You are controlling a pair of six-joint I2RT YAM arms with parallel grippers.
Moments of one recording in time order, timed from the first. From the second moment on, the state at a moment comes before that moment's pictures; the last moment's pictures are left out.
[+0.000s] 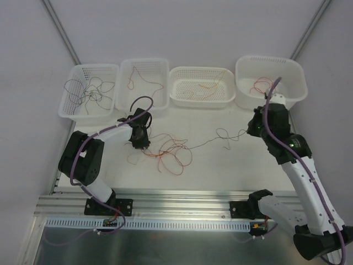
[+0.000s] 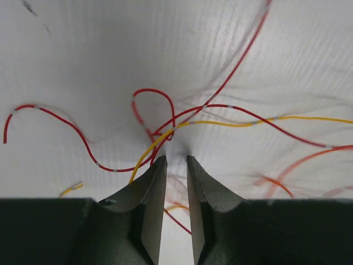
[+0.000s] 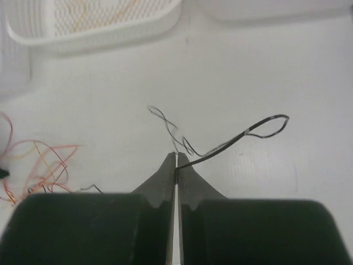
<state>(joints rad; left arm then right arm) -0.42 1.63 0.92 -0.52 -0.12 -0.61 0.38 0.92 1.06 -0.77 0.28 0.39</state>
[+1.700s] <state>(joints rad) -0.84 1.42 0.94 -0.43 0.18 -0.25 0.08 1.00 1.12 -0.85 -0.36 0.32</state>
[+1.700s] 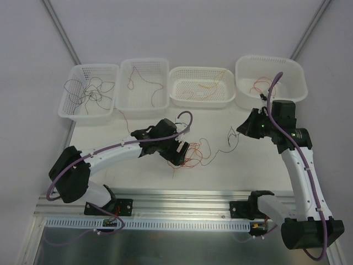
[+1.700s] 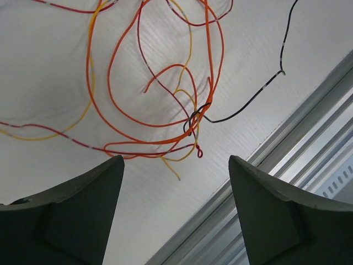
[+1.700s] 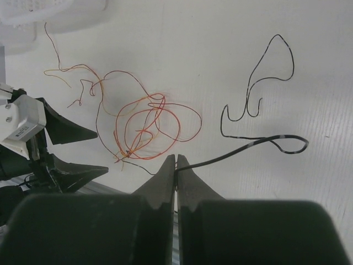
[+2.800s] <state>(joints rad) -0.78 1.48 0.90 -0.42 0.11 -0.26 0.06 0.96 1.09 -0.90 -0.24 0.27</state>
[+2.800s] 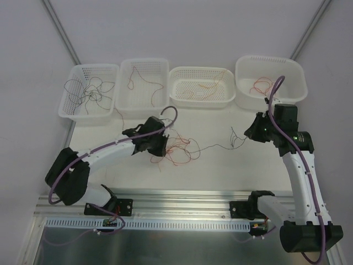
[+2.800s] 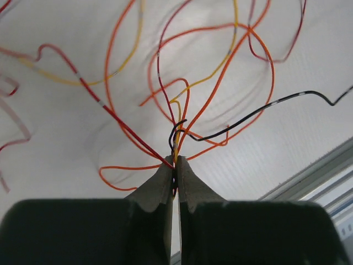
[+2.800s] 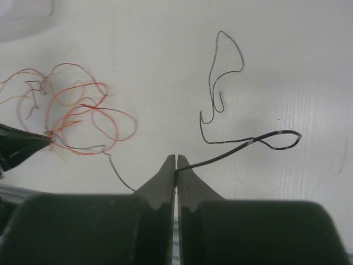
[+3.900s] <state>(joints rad) -0.01 1.08 0.62 -0.53 0.34 -0.52 -0.01 1.05 1.47 -0.96 -0.46 0.29</state>
